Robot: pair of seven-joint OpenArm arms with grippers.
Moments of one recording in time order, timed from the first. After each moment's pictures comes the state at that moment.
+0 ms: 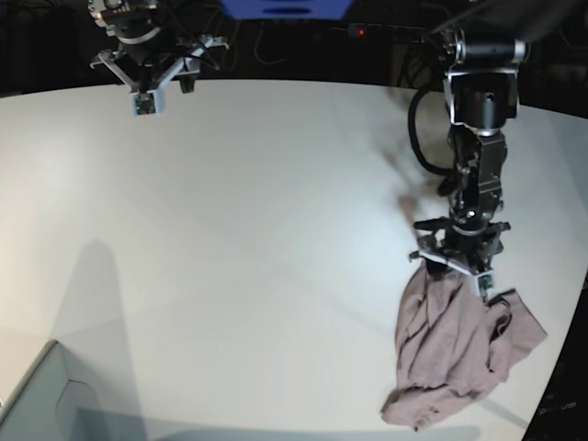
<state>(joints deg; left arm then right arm) -15.6 -7.5 -6.7 48.1 -11.7 0.3 7.1 -42.6 2.7 -1.6 115.6 -0.2 0.2 -39.9</state>
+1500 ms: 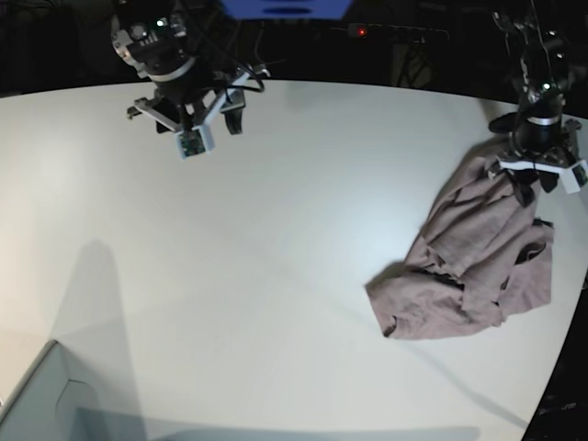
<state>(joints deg) 20.0 -9.3 -22.9 94.2 -26.1 0.4 13.0 -32.2 6.7 -13.8 115.5 -0.2 0.2 -40.3</state>
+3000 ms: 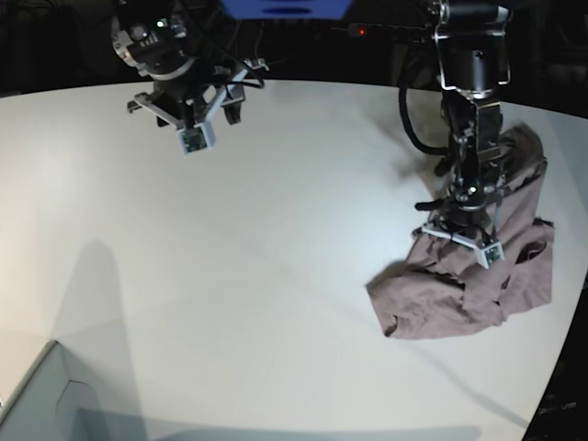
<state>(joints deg) -6.5 -5.1 -11.0 63.7 -12.6 7.6 20.5 -31.9 6.7 -13.8 115.4 -0.2 0.2 -45.4</state>
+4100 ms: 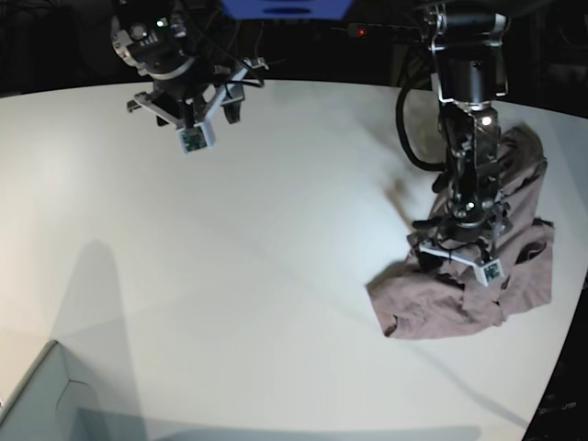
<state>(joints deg) -9.1 -3.7 -11.0 64.1 -12.4 8.2 20.1 -32.0 6.8 -13.8 115.4 -0.3 0.2 -45.4</state>
